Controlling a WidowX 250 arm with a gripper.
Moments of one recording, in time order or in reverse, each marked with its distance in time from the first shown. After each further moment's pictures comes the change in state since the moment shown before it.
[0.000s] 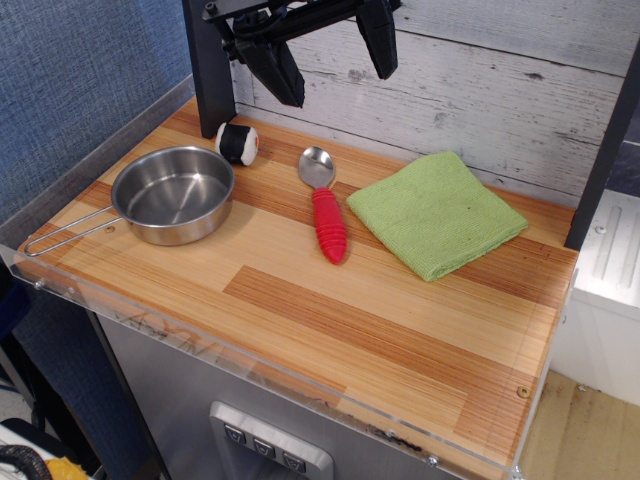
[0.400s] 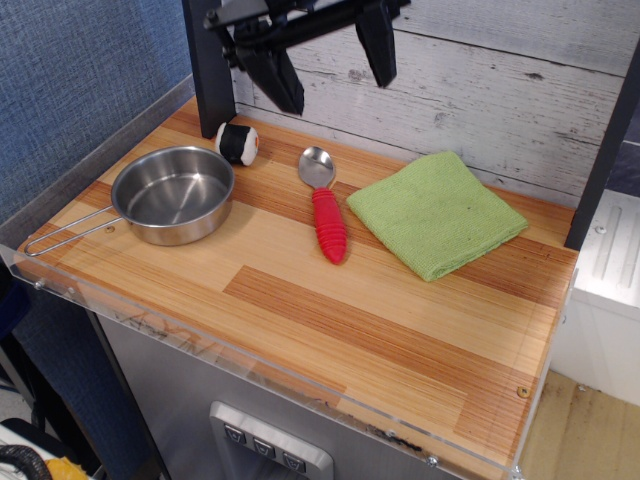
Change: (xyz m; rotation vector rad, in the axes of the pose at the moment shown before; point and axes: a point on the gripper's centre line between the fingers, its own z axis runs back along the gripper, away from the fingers) arm -0.003 0.002 -0.007 0.007 0.024 0.002
